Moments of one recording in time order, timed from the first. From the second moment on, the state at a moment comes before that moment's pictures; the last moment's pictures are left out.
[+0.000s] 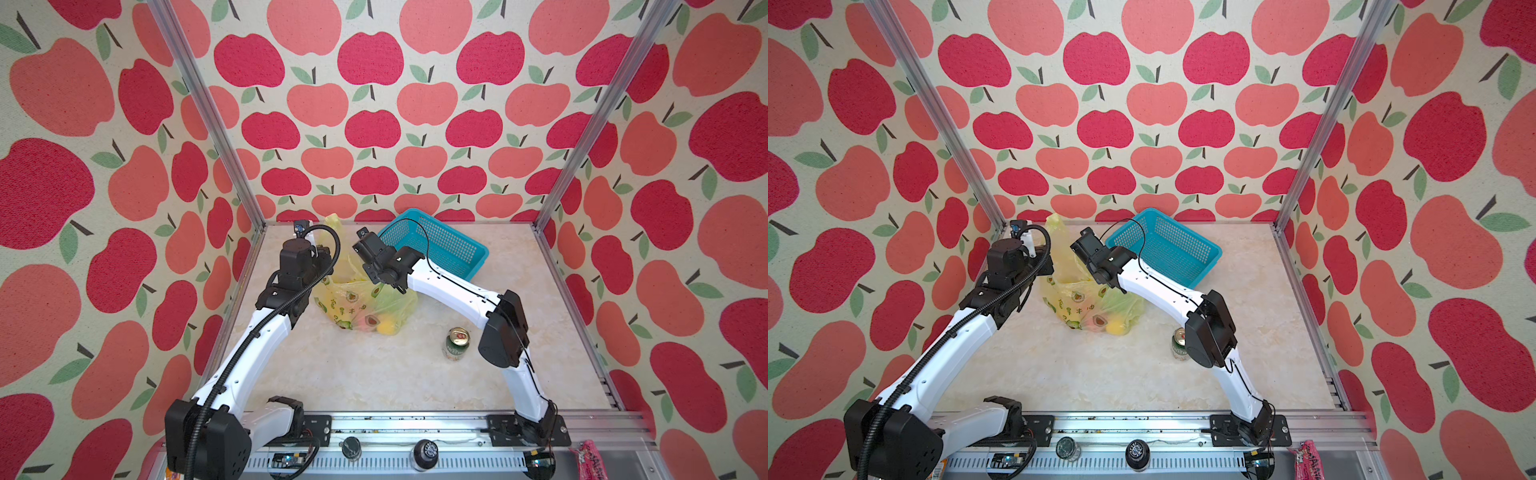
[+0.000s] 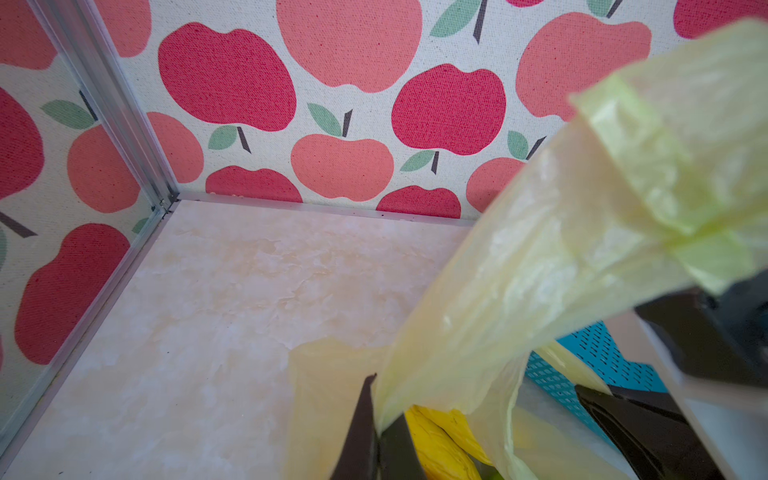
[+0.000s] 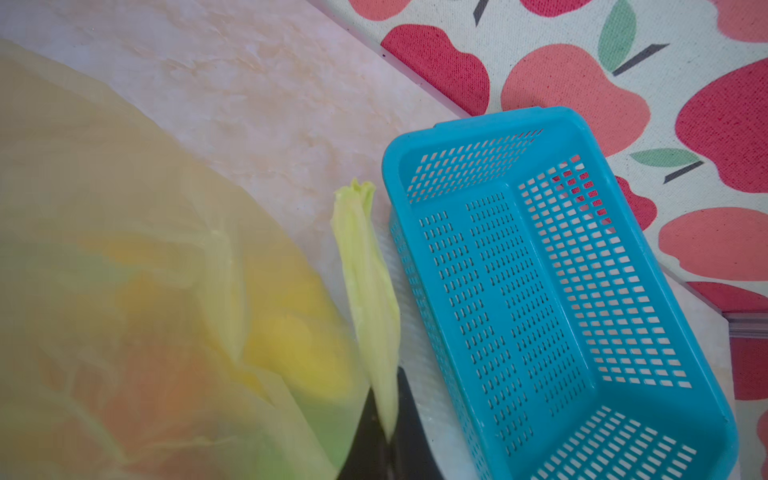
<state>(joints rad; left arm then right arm) -0.23 1.17 0.99 -0.20 -0.13 -0.20 1.01 2.13 2.06 -0.79 0.52 0.11</state>
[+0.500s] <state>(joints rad) 0.01 1.22 1.18 -0.42 -0.05 -0.38 1.04 1.72 1.75 -0.26 0.29 0.08</state>
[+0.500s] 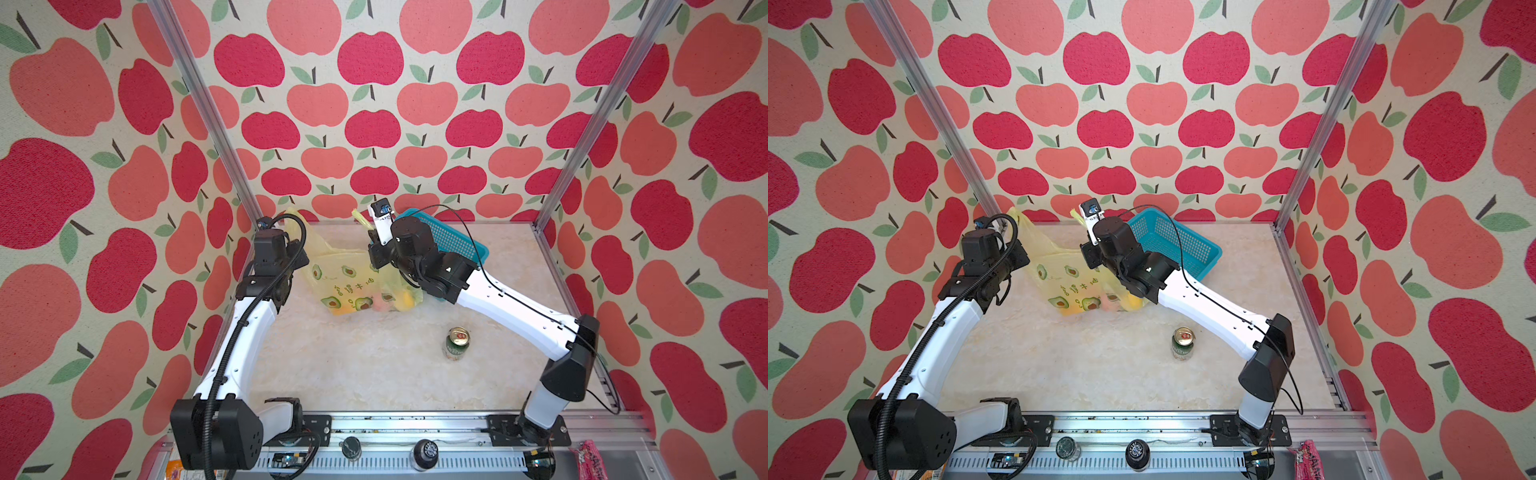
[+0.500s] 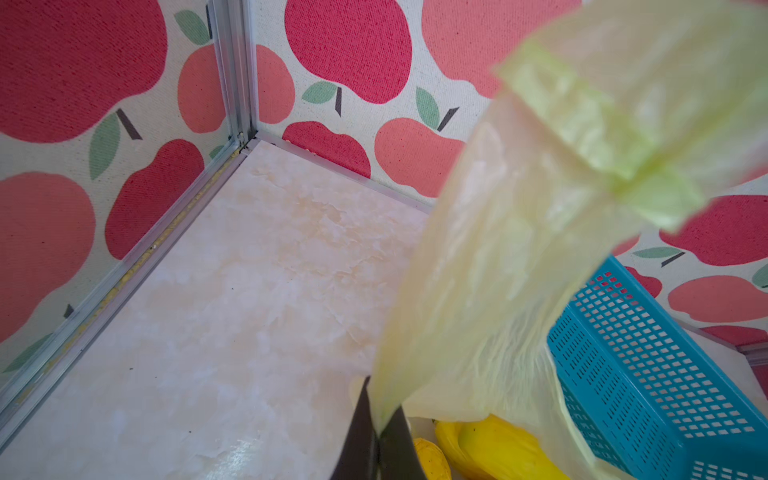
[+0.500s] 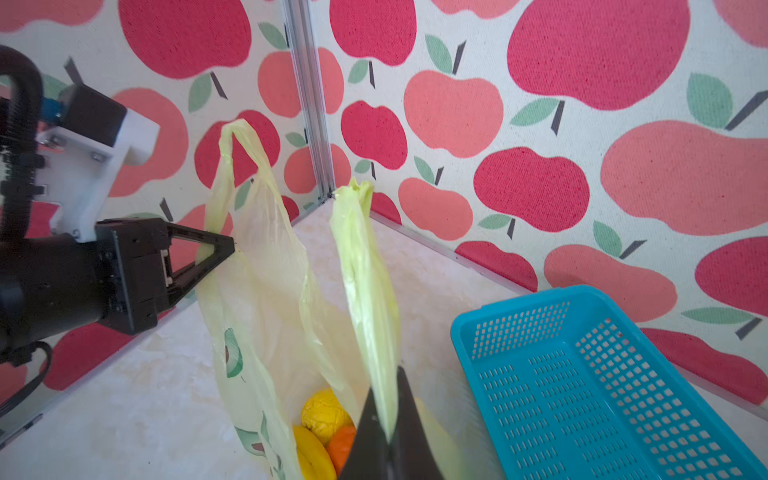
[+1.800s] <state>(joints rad) 0.21 0.53 0.69 -0.68 0.11 -0.59 1.16 1.34 0.96 0.22 0.33 0.19</state>
